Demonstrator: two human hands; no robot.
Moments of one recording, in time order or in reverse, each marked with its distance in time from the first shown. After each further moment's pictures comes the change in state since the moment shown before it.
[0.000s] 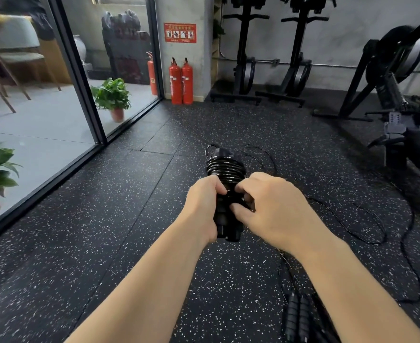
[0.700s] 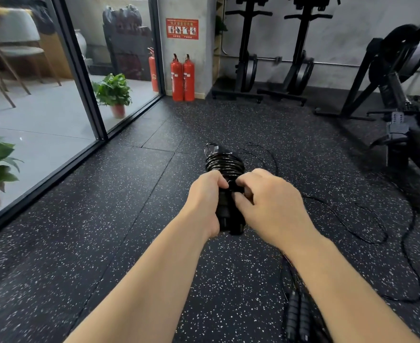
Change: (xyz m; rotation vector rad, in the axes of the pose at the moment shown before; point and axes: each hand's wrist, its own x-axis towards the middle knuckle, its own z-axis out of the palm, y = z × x) left_hand 0.005 0.006 -0.005 0.016 -0.004 -0.014; right_hand 0.008 0.000 0.025 0.032 0.098 0.058
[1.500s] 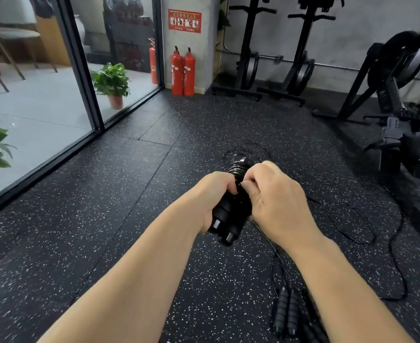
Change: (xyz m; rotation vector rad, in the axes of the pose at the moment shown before) left_hand 0.003 0.001 -0.005 0.280 -0.245 -0.093; right_hand -0.007 0.006 -0.004 0.081 0.127 -0.090
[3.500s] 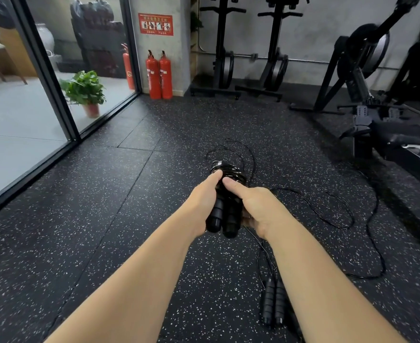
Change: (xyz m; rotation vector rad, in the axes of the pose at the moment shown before) left_hand 0.035 -0.025 0.041 -0.062 0.092 0.069; right_hand -0.007 0.040 0.010 0.976 -0.190 1.080
